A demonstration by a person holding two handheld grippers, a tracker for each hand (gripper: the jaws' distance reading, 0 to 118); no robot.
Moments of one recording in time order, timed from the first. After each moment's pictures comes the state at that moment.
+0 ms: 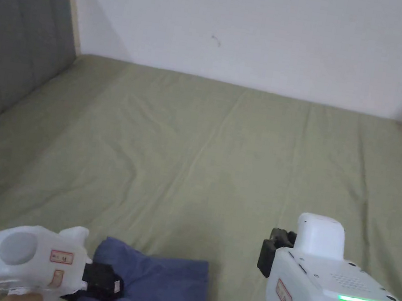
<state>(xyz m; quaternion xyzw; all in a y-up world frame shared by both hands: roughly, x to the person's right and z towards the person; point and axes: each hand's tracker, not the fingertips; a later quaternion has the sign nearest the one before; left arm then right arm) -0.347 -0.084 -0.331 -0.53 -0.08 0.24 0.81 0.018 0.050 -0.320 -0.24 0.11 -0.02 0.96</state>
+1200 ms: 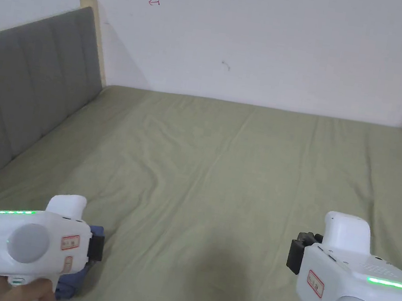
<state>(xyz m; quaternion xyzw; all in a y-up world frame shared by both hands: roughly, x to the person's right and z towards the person) -0.294 0.027 -0.237 -0.40 0.05 0.10 0.91 0.070 0.051 -0.277 -0.27 0.11 -0.04 0.96</state>
